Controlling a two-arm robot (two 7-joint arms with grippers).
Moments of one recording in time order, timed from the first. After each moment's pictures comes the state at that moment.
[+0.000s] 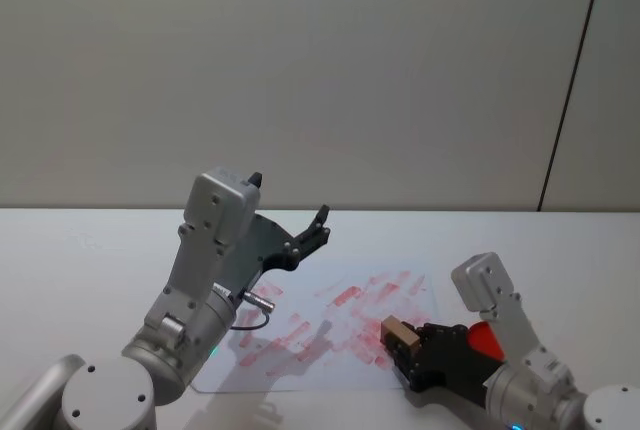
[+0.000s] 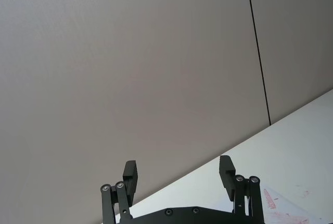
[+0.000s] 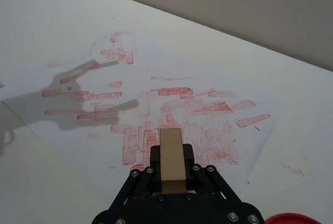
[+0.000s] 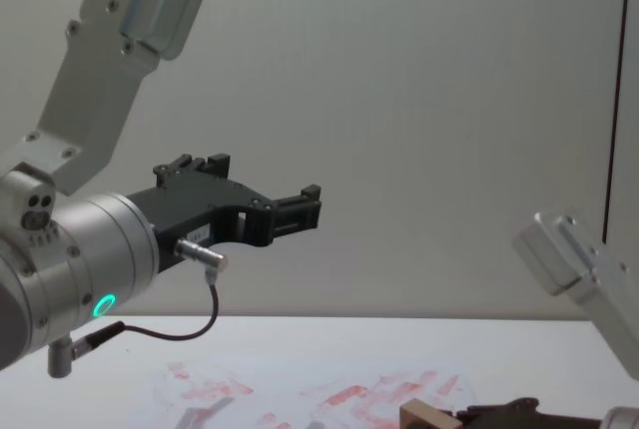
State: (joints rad) left arm -0.24 0.38 0.45 -1.63 -0.20 0.01 -0.01; right arm 0.20 0.20 -0.35 -1.35 0.09 0.20 0.43
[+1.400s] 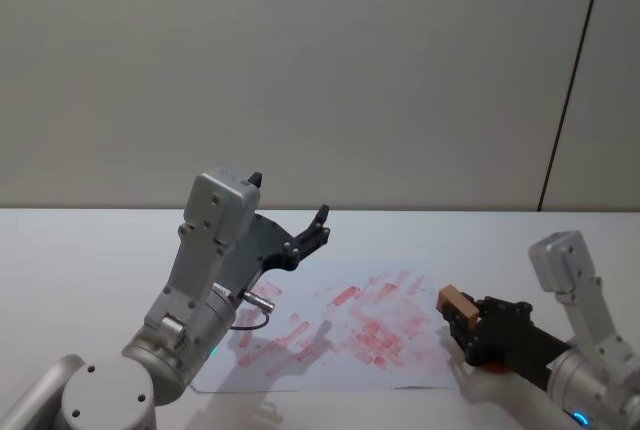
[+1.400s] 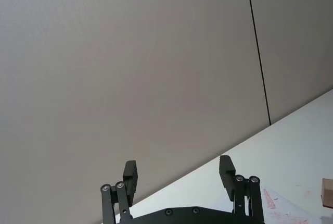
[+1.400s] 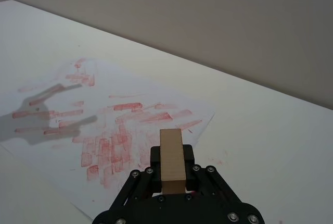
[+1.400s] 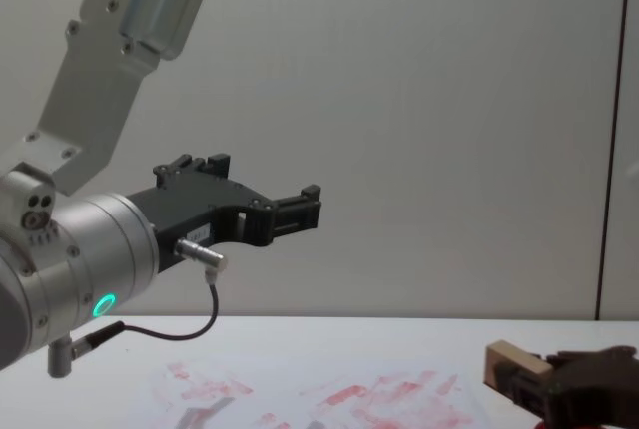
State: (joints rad) left arm -0.24 0.38 0.45 -1.63 -0.20 0.01 -0.01; right arm 0.12 0.30 -0.28 -1.50 0.19 0.19 0.36
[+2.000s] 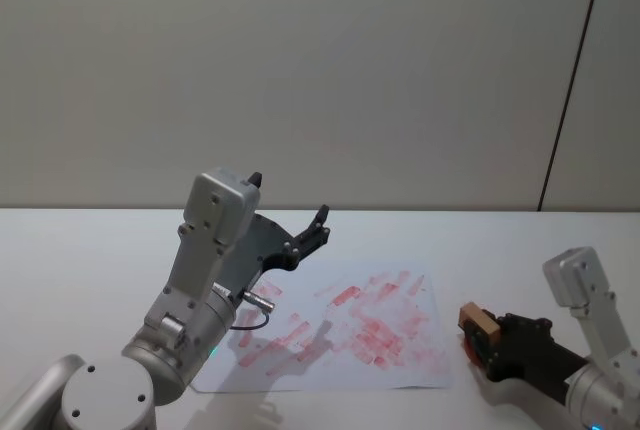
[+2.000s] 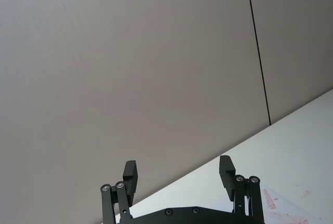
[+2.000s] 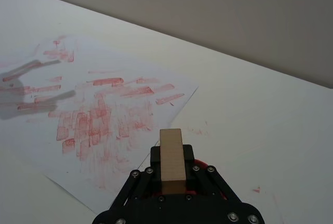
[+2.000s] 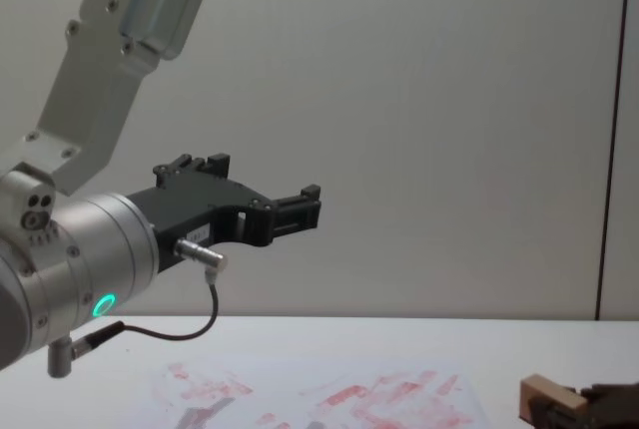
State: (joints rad) left arm -0.24 0.38 0.45 -1.63 -0.20 0.01 -0.01; right arm 0.10 0.33 -0.27 -1.48 0.18 0.20 0.35
